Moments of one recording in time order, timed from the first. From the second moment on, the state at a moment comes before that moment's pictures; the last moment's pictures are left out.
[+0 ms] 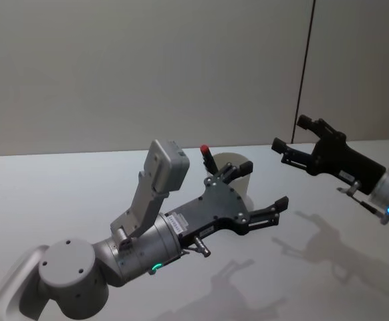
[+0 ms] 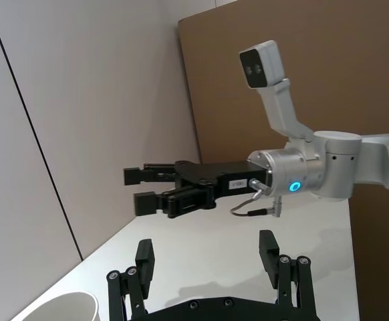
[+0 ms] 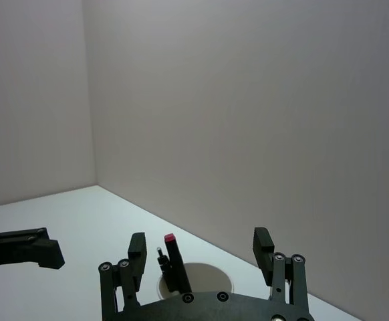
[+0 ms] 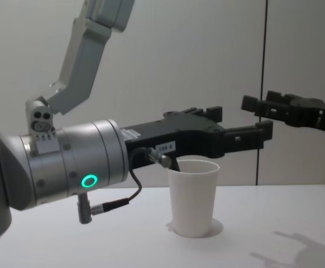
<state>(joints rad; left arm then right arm) -0.33 0.25 0.38 -1.51 -0.30 0.00 -0.67 0.53 0.30 -0.24 -1.09 0.50 -0.17 0.84</state>
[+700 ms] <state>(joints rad) -0.33 0.25 0.38 -1.51 -0.30 0.00 -0.67 0.44 0.34 -0.23 -1.22 0.51 -0.13 0.77</state>
